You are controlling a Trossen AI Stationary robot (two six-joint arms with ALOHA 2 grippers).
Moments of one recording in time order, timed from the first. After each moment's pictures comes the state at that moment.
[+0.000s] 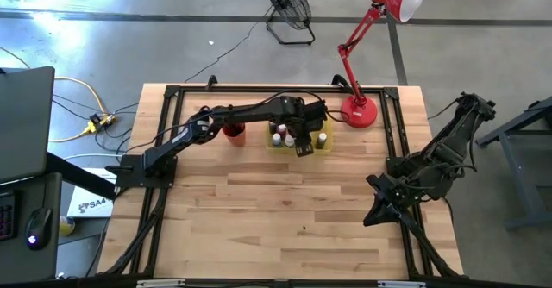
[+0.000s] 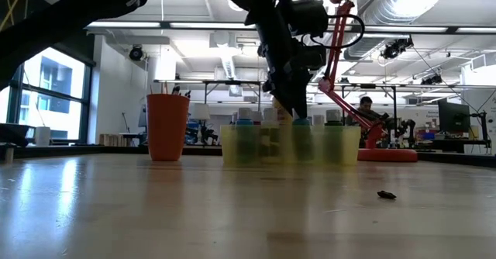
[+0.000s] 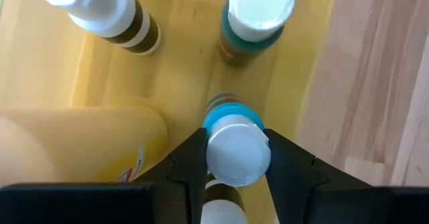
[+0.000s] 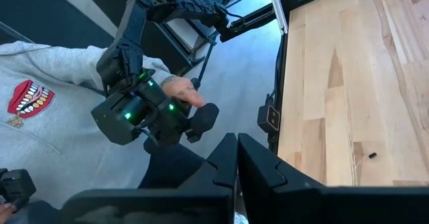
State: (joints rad) left arm 0.20 2.39 2.34 -1.10 -0.01 -0.01; right arm 0.82 0.90 0.94 -0.36 0.18 0.81
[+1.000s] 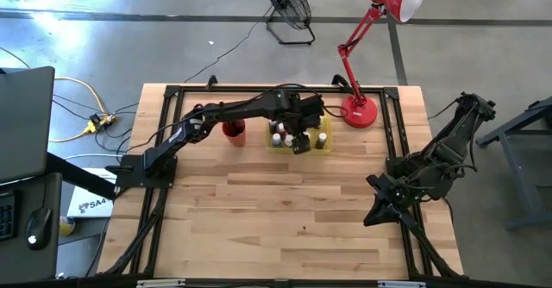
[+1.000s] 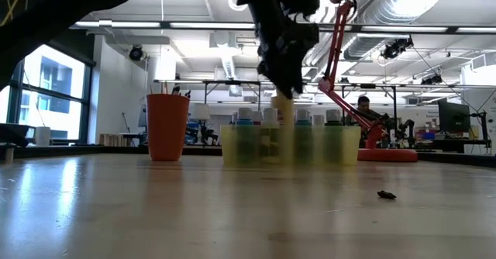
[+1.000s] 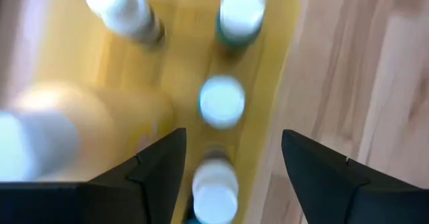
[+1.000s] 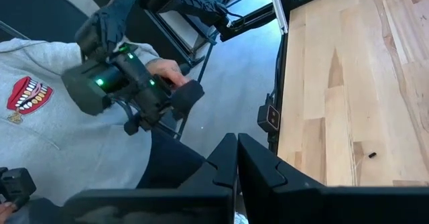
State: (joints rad) left arm 0.20 2.31 2.35 -1.17 -0.01 -0.01; right arm 0.82 0.90 0.94 -0.36 0.18 0.81
